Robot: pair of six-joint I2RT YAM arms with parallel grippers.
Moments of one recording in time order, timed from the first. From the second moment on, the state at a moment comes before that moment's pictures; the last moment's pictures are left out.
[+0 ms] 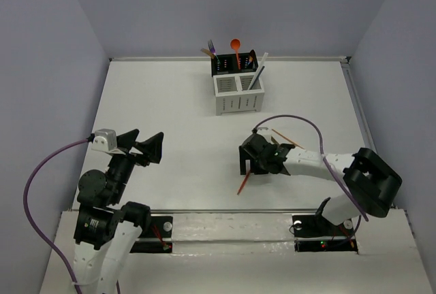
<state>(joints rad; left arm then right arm) -0.28 0.18 0.64 -0.34 0.03 -0.35 0.89 1.46 0.75 -0.38 0.29 0.76</state>
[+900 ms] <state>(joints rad) -0.28 0.18 0.64 -0.34 0.03 -0.36 0.98 1.61 0.89 -0.48 0.29 0.70</state>
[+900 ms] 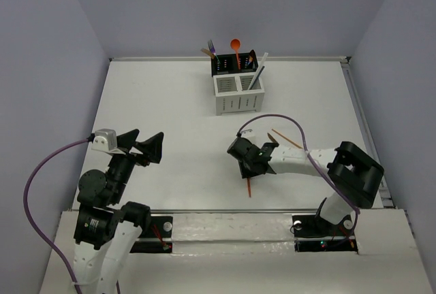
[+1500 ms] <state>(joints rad) -0.27 0.18 0.64 -0.34 0.03 -0.36 1.00 1.46 0.93 -0.49 0.36 0.61</state>
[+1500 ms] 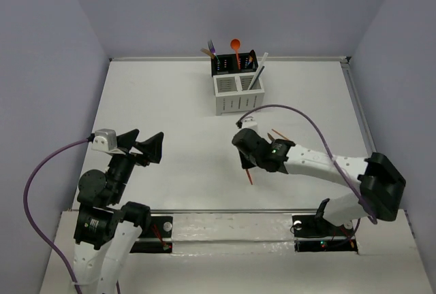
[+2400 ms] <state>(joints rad) -0.27 0.18 0.64 -0.34 0.02 -0.35 0.61 2.04 1.66 0.50 0.38 0.07</state>
